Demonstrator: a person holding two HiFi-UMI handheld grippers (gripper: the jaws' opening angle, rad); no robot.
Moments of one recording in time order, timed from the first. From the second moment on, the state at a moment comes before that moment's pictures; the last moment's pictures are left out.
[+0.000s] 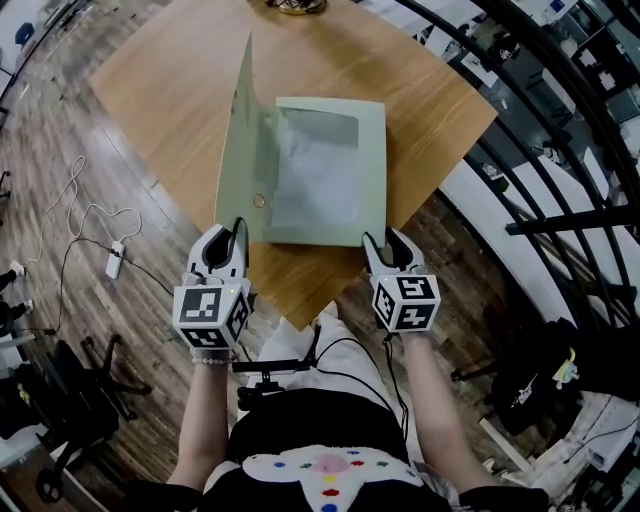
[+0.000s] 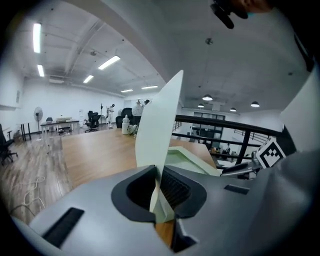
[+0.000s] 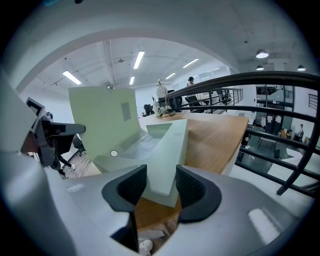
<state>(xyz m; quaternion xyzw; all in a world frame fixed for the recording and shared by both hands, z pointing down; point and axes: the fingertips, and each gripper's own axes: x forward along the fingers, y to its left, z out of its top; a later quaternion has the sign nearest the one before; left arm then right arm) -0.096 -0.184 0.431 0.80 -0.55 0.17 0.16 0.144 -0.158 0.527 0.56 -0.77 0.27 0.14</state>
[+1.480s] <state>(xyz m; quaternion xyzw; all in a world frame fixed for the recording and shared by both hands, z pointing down) 0.030 -0.163 0.514 0.78 -0.29 0.55 -0.06 0.184 -0.180 0.490 0.57 -0.77 0.25 0.11</state>
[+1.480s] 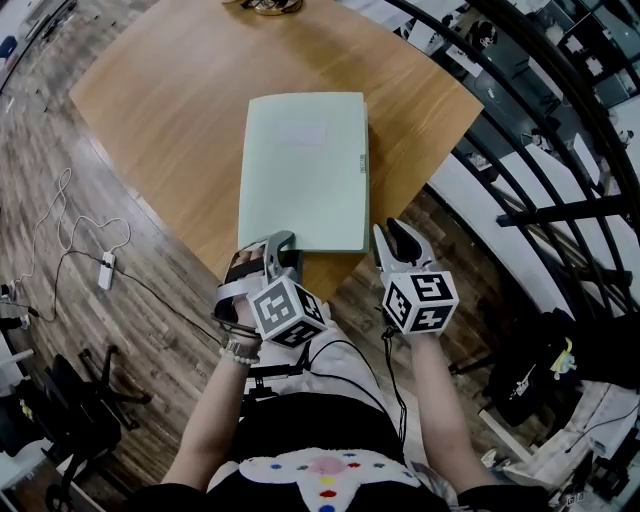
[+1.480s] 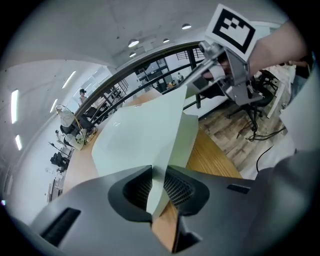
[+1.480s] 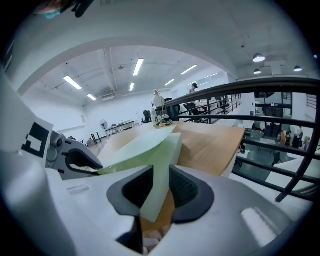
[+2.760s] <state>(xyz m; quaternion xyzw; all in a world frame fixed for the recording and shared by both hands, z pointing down) 0.040 -0.163 0.528 0.76 -0.21 0.61 -0.07 0.166 -0.302 0.528 0.50 -0.81 0.21 0.22</state>
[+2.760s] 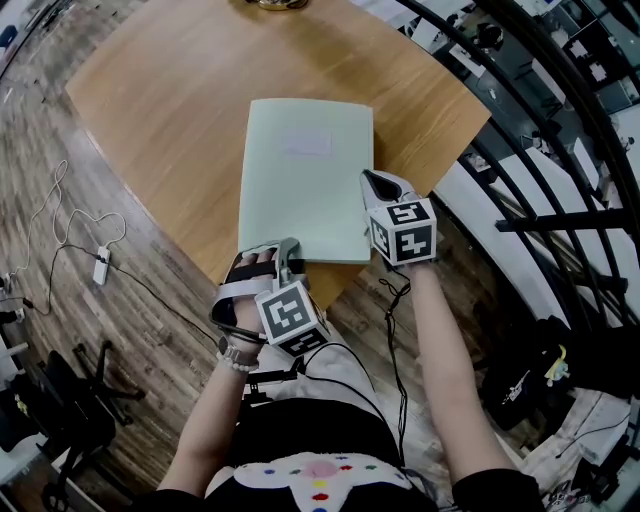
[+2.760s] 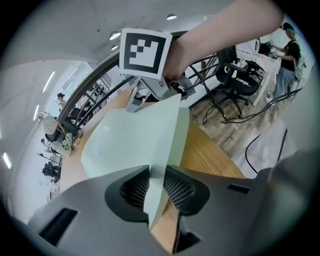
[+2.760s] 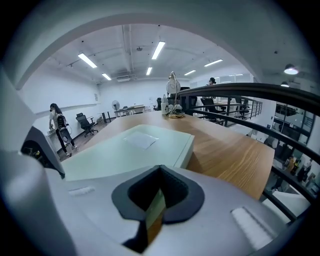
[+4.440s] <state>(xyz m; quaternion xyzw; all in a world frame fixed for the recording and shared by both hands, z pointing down) -0.074 -0.163 0.336 0.88 -0.45 0.12 0.02 0.107 -0.197 0.376 0.55 -0.83 0.05 0.10</state>
